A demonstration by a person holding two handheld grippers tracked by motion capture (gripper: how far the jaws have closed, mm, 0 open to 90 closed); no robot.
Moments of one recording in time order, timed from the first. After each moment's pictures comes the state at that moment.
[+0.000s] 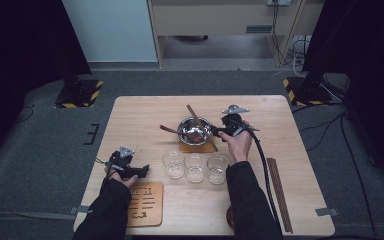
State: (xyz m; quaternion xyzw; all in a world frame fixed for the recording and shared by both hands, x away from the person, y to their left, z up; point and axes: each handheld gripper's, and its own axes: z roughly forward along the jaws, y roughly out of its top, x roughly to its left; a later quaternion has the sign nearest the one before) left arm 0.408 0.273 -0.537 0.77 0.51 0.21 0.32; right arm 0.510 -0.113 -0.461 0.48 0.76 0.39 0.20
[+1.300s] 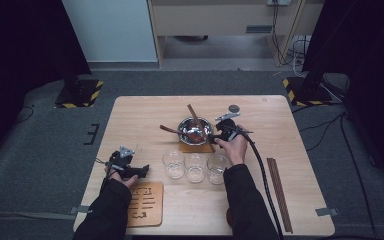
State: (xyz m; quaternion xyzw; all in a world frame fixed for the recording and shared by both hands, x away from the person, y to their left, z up) left arm 0.408 0.273 -0.537 0.77 0.51 0.21 0.32; right arm 0.509 -0.100 -0.482 0.46 0.80 0.34 0.19
